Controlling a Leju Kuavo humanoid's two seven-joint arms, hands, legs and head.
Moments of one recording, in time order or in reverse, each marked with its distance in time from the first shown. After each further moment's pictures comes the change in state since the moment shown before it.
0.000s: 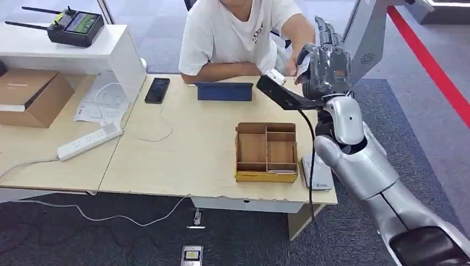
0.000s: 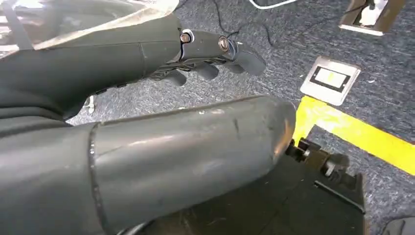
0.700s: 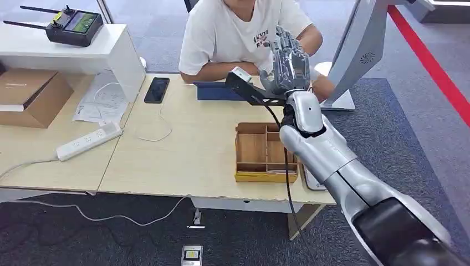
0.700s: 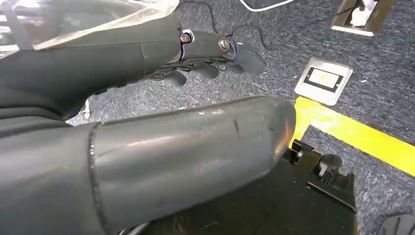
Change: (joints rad) left arm -0.010 0.001 0.002 0.000 -0.009 -0.022 -0.007; right arm -0.142 0.207 0.116 0.417 -0.105 -0.136 -0.064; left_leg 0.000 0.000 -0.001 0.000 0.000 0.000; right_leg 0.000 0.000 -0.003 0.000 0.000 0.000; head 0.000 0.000
